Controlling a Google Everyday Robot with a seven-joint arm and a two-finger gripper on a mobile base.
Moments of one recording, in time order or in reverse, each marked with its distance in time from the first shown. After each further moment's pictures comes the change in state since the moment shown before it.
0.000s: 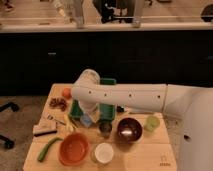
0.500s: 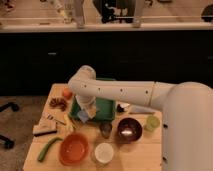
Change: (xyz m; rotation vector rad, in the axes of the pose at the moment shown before) arm 0.013 -0.034 0.021 -0.014 -0.027 0.080
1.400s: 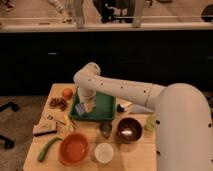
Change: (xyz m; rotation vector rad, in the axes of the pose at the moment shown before) arm 0.020 -0.046 0.021 0.081 -0.093 0.144
